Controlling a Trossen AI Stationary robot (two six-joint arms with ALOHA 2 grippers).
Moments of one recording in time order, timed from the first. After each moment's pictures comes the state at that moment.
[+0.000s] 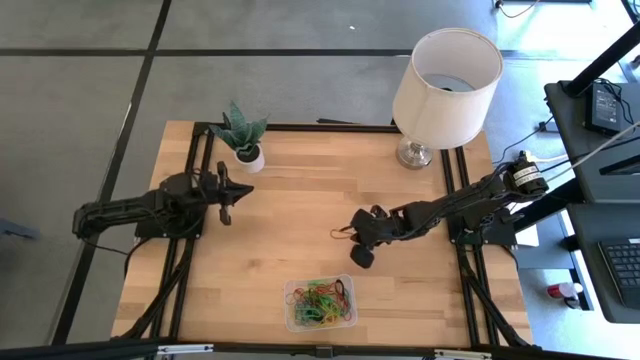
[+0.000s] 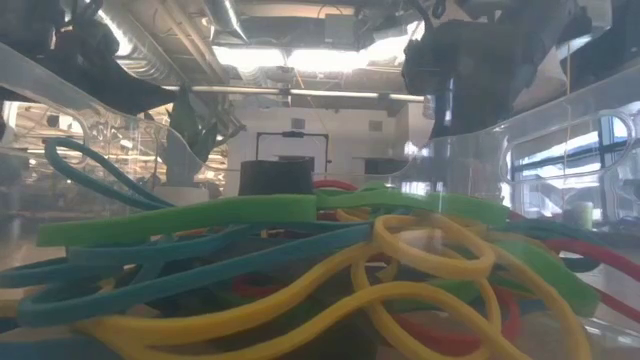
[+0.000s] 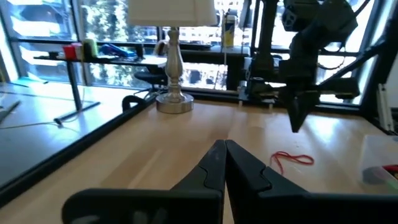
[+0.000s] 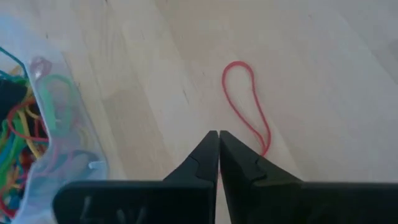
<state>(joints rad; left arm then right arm) 0.21 0.02 0.01 0.01 -0.01 -0.05 0.26 1.57 0.88 -0.26 0.18 0.69</state>
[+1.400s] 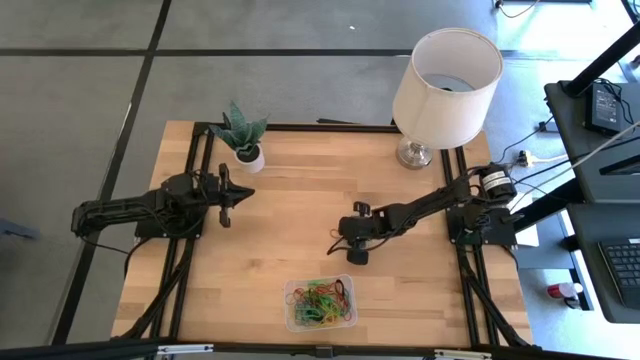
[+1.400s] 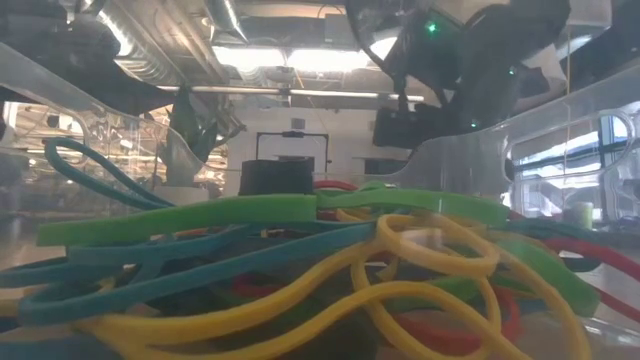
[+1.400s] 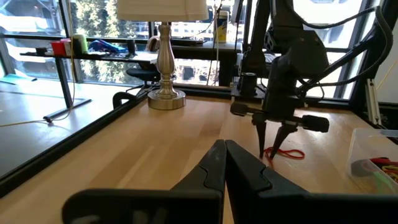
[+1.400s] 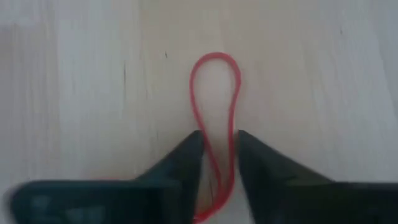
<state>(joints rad) 0.20 0.04 0.01 0.01 0.01 -0.06 0.17 1.86 0.89 -0.16 0.18 0.24</state>
